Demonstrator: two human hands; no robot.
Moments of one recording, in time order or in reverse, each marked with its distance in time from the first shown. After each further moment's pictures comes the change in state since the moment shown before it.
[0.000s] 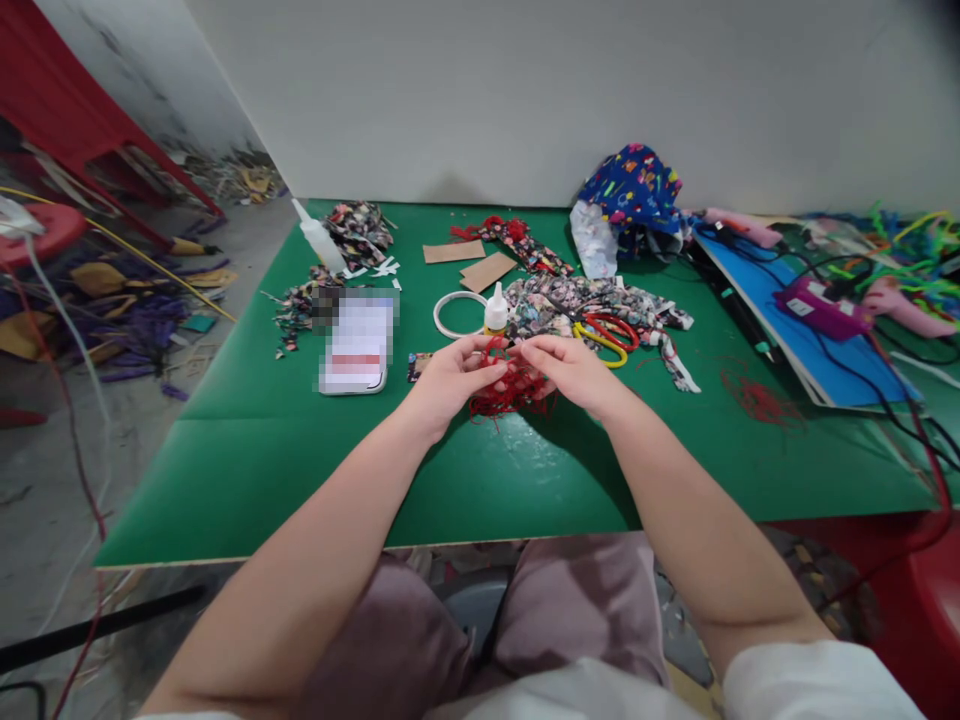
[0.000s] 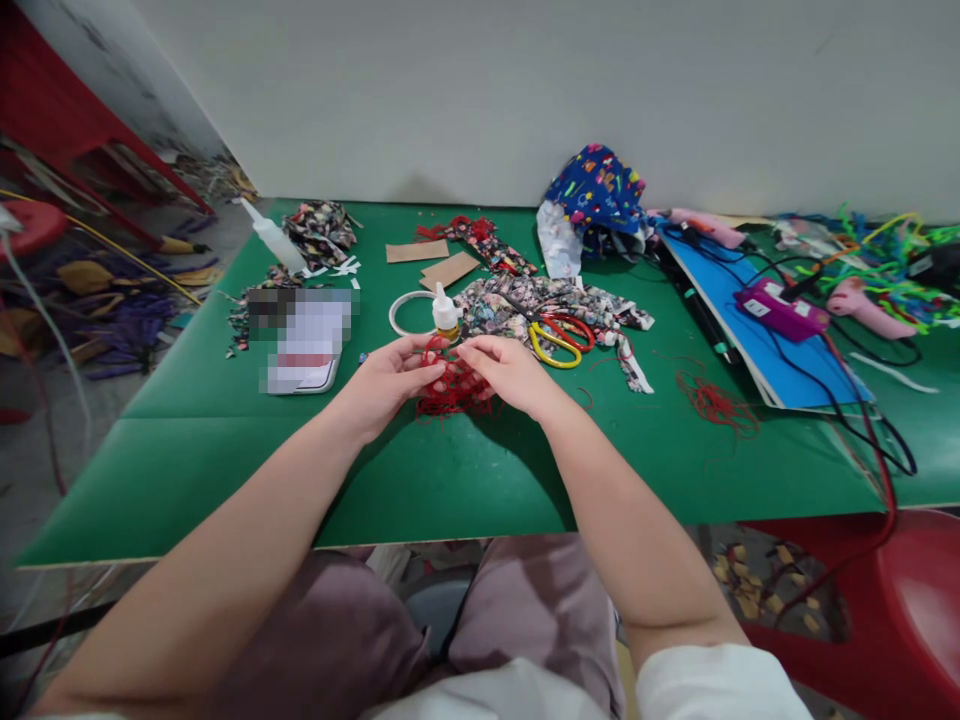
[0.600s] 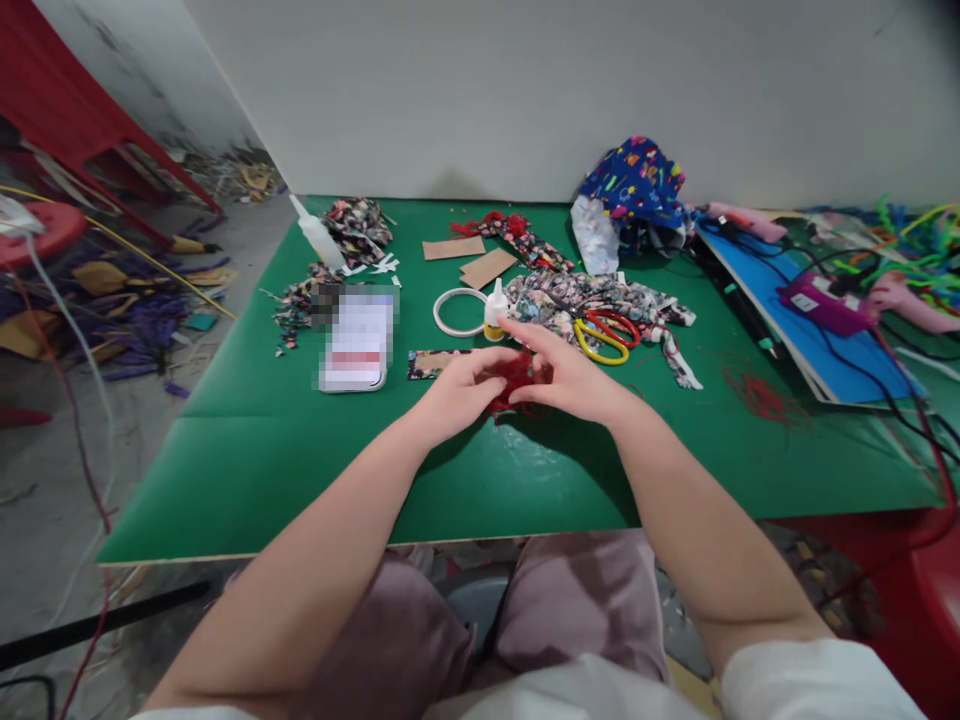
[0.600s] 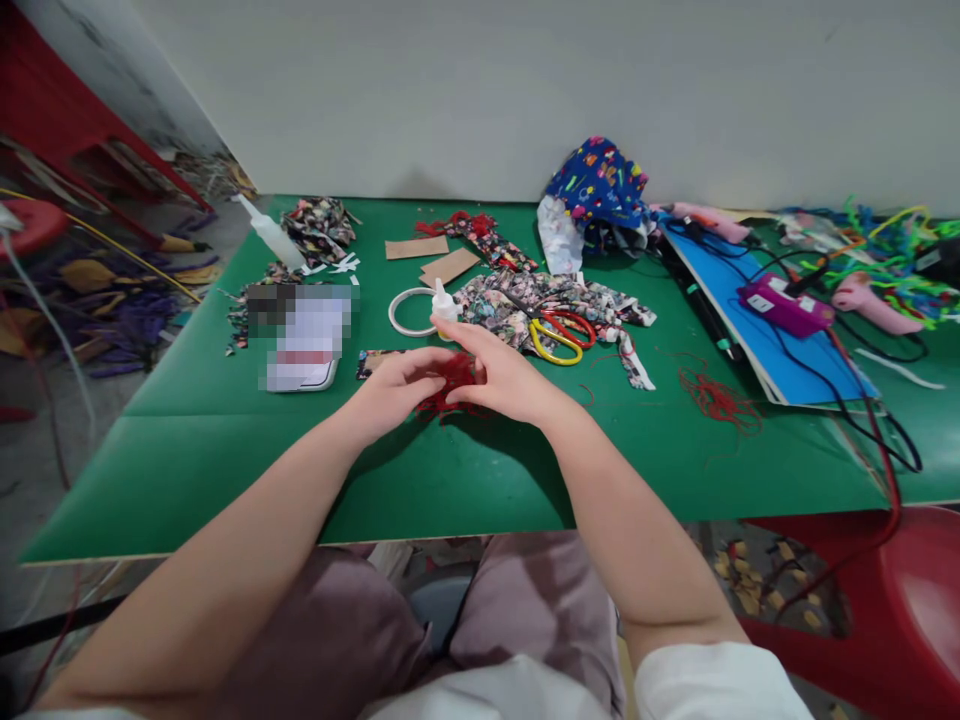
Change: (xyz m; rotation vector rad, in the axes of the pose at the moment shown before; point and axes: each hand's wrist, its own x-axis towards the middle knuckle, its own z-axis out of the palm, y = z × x) left_hand -0.002 -0.002 0.002 0.439 -0.163 0.240; right_hand -0.003 0.002 -0.005 -0.343 -0.128 -0.454
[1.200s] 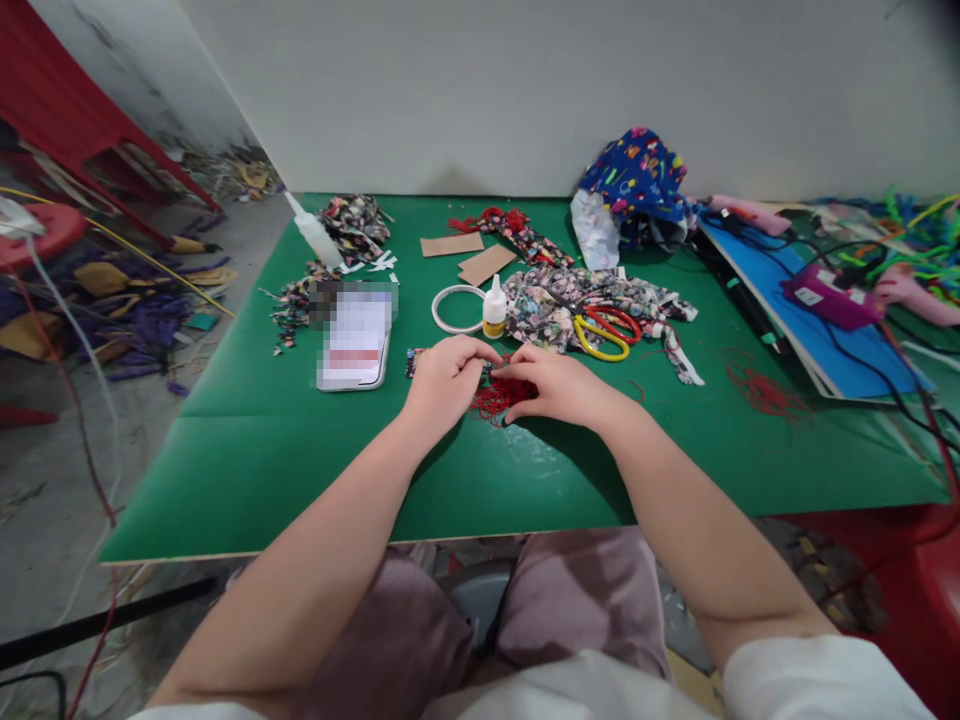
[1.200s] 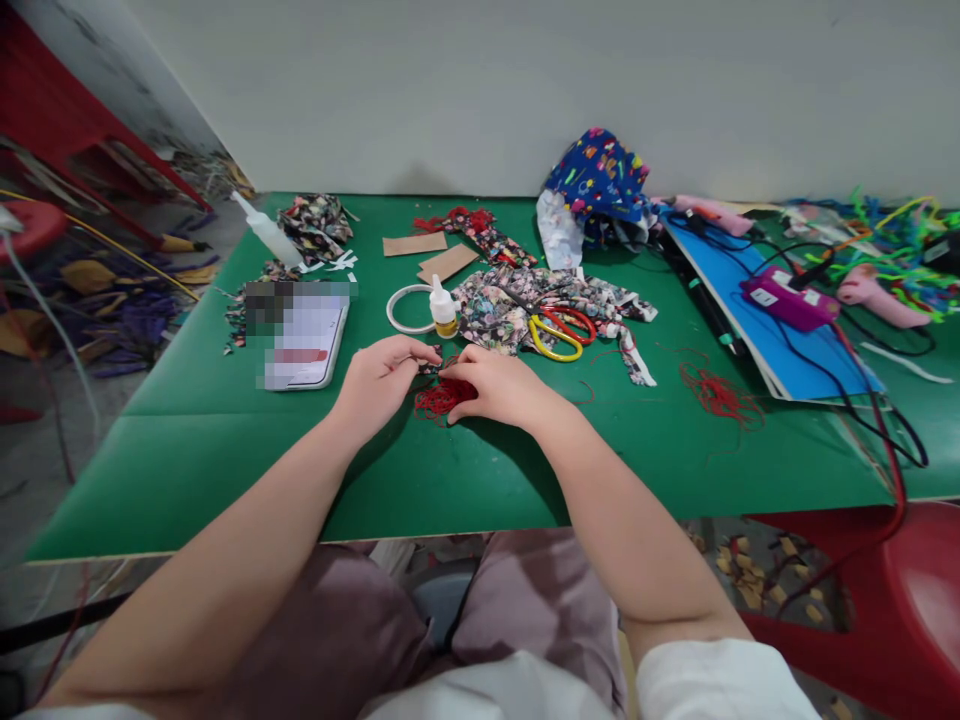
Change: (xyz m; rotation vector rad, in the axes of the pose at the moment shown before) left_hand -0.001 -0.002 -0.008 0.523 0.305 0.074; right_hand -0.001 0.001 0.009 -0.506 -0.205 0.062
